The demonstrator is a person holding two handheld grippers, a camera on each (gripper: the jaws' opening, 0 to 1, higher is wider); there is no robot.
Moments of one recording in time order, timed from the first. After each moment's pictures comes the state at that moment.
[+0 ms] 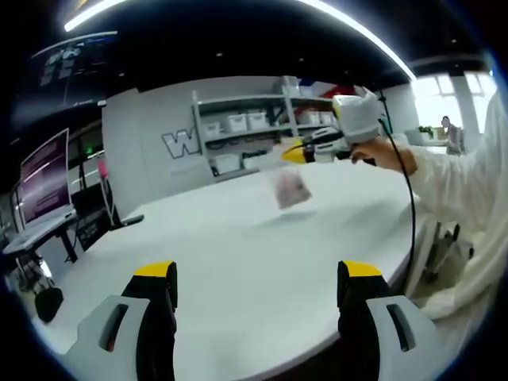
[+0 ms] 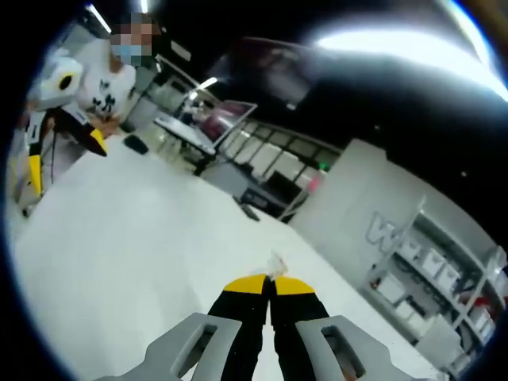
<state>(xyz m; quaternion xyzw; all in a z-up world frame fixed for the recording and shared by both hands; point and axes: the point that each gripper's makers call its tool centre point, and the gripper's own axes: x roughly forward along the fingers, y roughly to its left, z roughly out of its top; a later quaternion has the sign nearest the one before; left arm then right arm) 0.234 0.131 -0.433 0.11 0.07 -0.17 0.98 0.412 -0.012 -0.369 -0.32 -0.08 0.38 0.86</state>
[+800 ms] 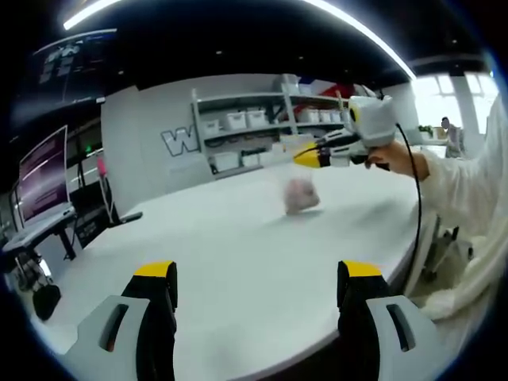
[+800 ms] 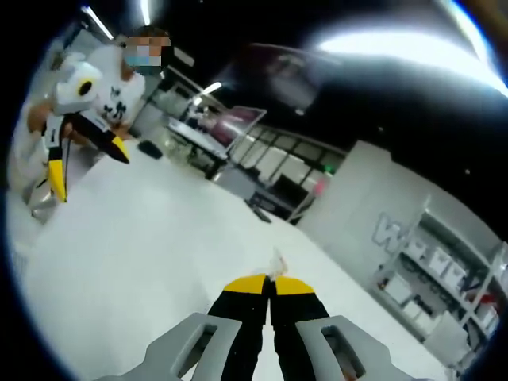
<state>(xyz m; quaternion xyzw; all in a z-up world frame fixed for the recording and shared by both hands) 0.234 0.129 -0.440 0.11 0.08 -0.17 0.98 0.380 -0.020 -0.384 -0.31 -0.08 0.41 0.86</state>
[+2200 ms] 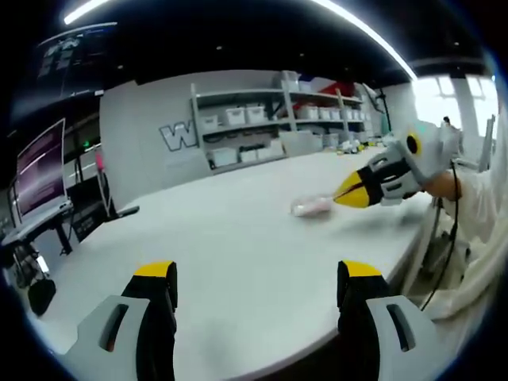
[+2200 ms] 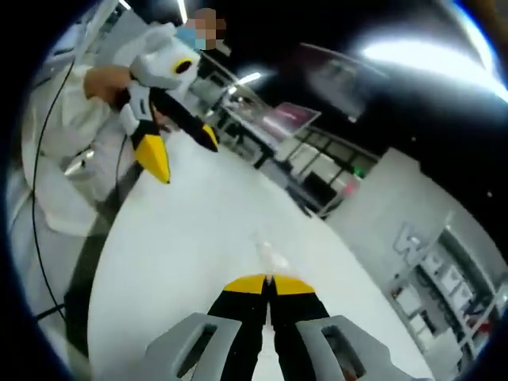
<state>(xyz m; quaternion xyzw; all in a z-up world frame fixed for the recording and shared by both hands) 0.235 0.128 -0.448 0.10 0.09 -0.18 0.97 0.282 -0.009 -0.454 -0.37 -0.07 0.45 0.81</state>
